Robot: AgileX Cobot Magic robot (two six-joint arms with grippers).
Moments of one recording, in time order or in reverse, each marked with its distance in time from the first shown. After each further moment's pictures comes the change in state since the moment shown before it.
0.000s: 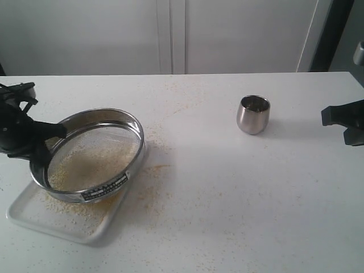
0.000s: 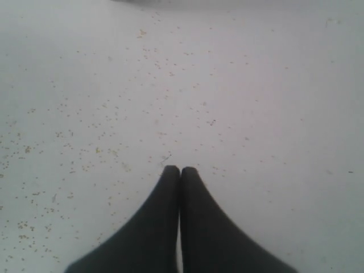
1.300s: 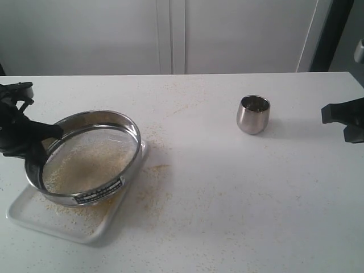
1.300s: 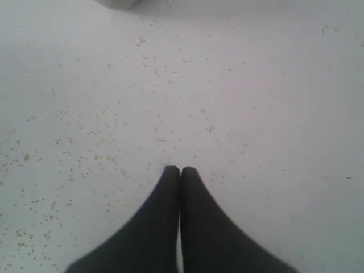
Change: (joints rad) left arm -0.001 -0.014 -0.010 0.019 0.014 0.041; right arm 0.000 0.000 0.000 0.000 -0.018 0.002
